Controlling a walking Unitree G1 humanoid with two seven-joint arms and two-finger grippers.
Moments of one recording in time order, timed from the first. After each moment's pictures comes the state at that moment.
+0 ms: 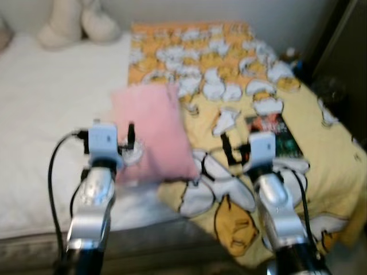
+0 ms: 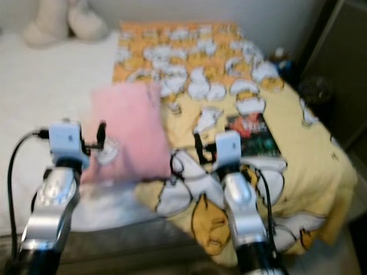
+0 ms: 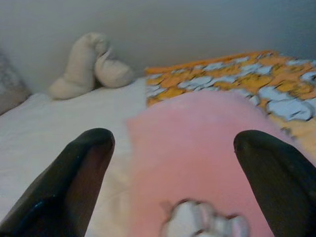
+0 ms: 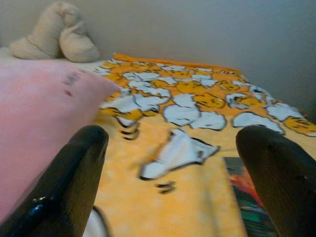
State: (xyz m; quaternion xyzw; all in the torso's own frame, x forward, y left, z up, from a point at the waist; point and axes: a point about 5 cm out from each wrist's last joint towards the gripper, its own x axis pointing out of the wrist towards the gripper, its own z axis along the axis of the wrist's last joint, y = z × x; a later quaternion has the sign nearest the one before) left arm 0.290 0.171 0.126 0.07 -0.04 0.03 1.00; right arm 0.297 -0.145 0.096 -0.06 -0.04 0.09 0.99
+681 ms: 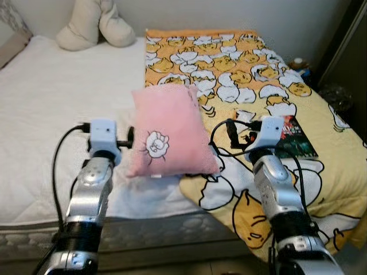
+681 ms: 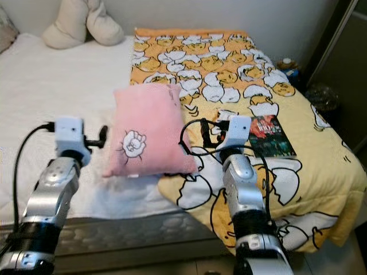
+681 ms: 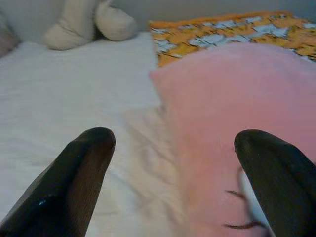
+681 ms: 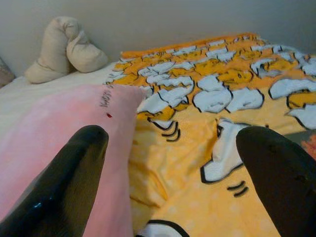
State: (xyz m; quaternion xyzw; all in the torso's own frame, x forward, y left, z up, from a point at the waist) left arm 0.324 0.190 0.111 0.04 0.07 0.01 1.00; right arm 0.341 -0.151 0.102 0.09 0.03 0.06 0.99
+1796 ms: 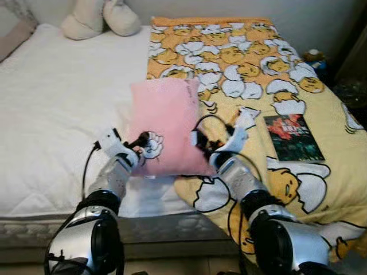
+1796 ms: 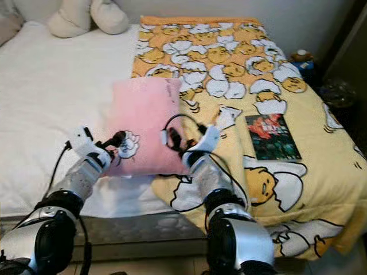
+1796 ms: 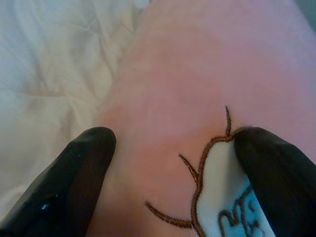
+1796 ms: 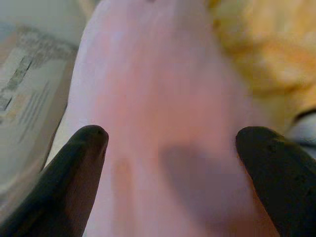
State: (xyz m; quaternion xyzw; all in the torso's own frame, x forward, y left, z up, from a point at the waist) left arm 0.352 0.170 0.063 -0.31 0.17 0.02 0.93; right arm 0.347 -0.073 0.064 0.38 0.20 0.13 0.89
